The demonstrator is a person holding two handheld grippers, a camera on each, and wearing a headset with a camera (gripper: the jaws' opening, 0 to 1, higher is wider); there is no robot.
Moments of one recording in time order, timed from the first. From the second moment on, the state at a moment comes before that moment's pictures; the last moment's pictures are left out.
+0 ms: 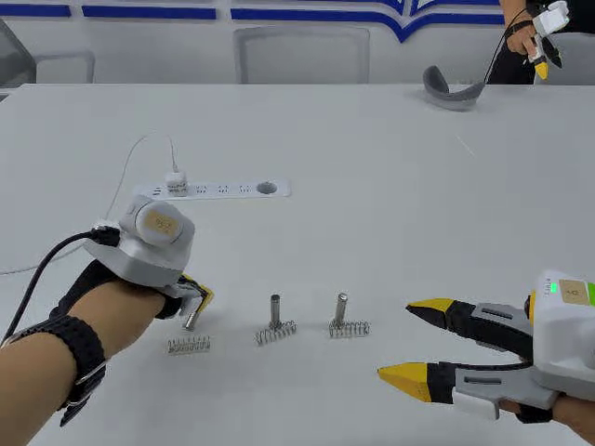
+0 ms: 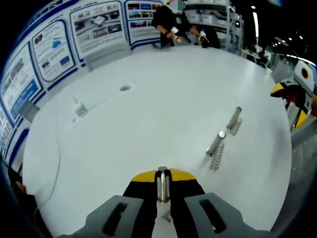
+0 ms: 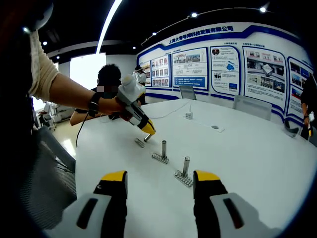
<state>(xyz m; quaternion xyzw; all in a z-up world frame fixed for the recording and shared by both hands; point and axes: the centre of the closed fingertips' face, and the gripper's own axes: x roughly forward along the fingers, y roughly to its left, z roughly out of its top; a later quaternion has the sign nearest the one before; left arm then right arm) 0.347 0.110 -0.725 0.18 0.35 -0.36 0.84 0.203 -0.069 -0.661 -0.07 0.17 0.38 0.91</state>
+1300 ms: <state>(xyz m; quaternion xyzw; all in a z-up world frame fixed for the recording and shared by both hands) 0.332 0.114 -0.715 0.09 0.29 -0.35 0.89 0.200 -0.062 -0.660 -0.07 0.17 0.38 0.90</state>
